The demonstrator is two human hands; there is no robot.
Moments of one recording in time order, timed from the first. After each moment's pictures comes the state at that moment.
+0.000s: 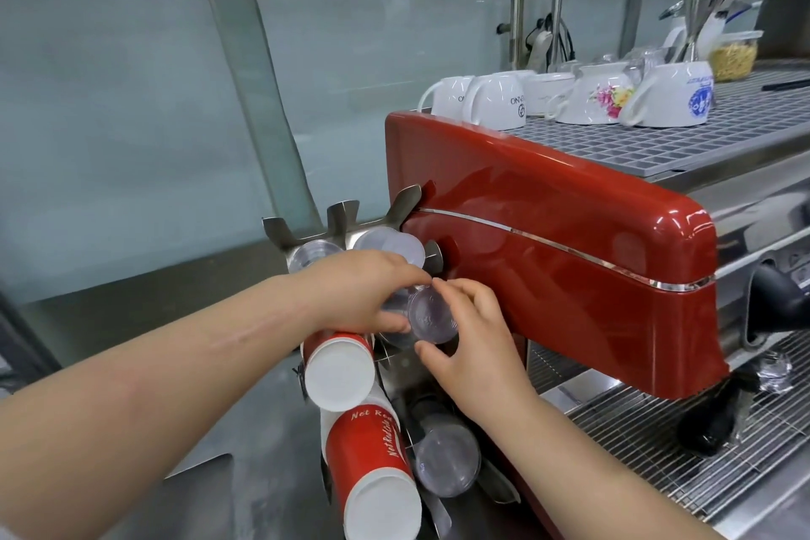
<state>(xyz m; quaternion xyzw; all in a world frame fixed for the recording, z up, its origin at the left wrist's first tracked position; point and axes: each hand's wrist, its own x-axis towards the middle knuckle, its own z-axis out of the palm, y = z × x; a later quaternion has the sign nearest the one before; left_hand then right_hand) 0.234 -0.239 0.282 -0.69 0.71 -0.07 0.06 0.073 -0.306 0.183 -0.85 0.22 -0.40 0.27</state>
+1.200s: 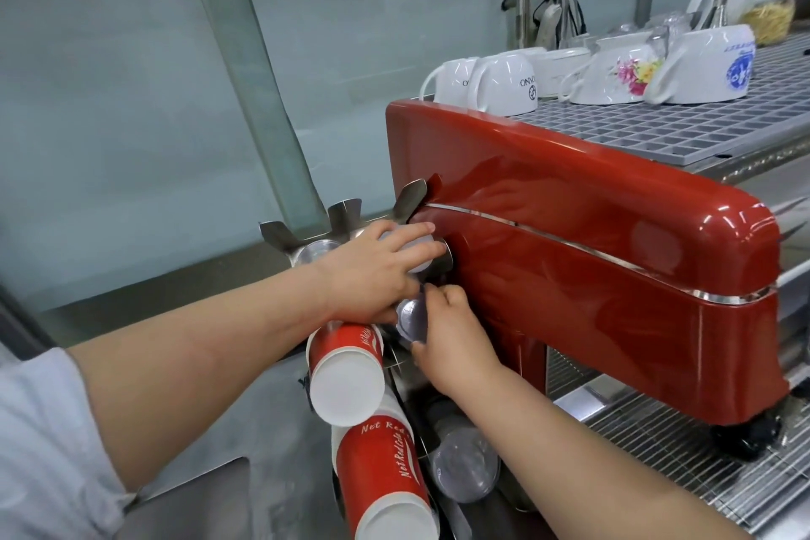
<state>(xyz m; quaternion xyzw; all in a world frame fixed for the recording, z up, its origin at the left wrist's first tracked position) 0.275 -0.273 0.261 -0.54 0.76 -0.32 0.19 0.137 -0.323 0.168 -0.88 0.31 -0.26 0.26</state>
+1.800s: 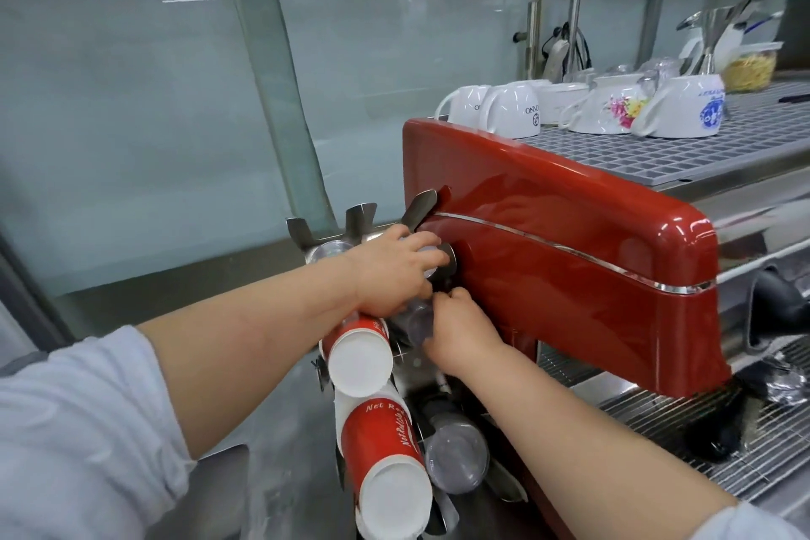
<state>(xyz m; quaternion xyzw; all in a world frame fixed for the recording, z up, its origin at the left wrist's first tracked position) 0.251 -0.269 0.272 -0.56 0.73 -0.29 0.28 0.120 -0.322 0.197 -0.92 0.32 -0.16 0.18</state>
